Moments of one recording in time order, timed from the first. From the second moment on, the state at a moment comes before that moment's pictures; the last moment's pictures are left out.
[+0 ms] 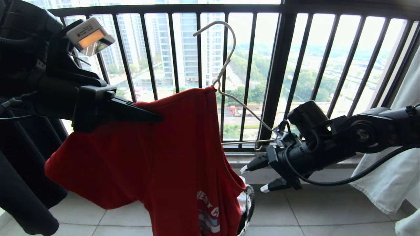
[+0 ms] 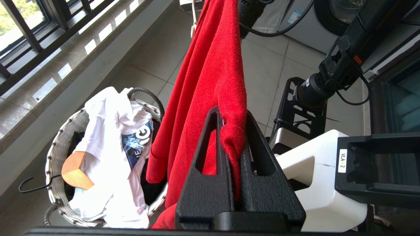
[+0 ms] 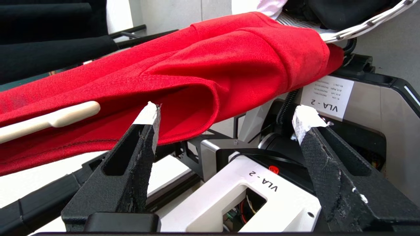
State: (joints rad) left arm -0.25 1.53 -1.53 0.61 -1.00 0.32; right arm 0.40 1.85 -1.24 0.34 0.66 0.72
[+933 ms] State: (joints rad) left arm -0.22 1.52 -1.53 0.59 -1.00 0.32; right arm 0.36 1.81 -1.25 0.35 0.66 0.73
